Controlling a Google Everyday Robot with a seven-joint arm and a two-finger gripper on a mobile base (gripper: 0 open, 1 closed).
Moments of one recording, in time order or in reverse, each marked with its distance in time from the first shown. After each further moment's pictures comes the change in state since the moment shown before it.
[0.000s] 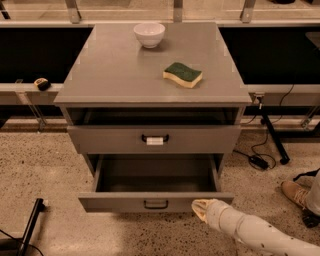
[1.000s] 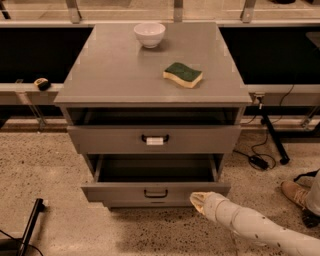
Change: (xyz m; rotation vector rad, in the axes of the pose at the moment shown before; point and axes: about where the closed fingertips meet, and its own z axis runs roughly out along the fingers) arm 0.002 -0.026 0.022 0.038 0.001 -0.018
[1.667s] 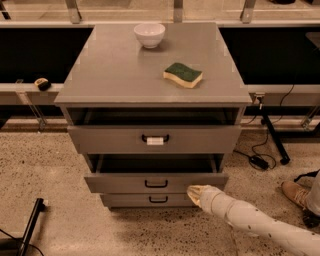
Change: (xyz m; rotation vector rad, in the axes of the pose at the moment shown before) arm 0.000 -0.019 0.031 0.030 -0.021 -0.029
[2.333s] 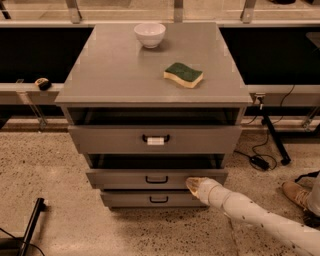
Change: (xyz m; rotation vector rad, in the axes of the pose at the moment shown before) arm 0.015 -0.024 0.032 0.048 -0.001 -0.001
